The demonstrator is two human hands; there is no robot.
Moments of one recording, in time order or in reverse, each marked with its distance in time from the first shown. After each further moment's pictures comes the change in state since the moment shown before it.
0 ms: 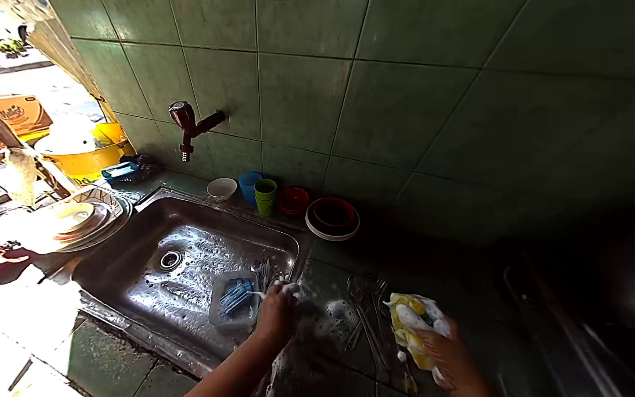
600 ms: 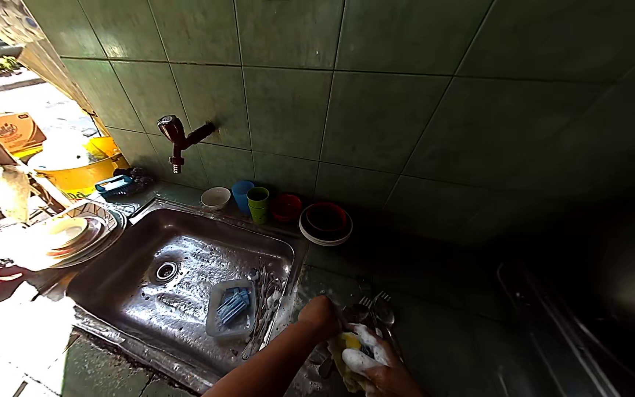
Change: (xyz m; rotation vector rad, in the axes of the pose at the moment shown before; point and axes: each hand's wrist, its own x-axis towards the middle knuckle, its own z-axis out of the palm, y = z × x) left_hand 0.049 0.069 0.036 0.120 -0.558 -0.127; right_hand -0.035 0.023 0.043 0.075 -0.452 0.069
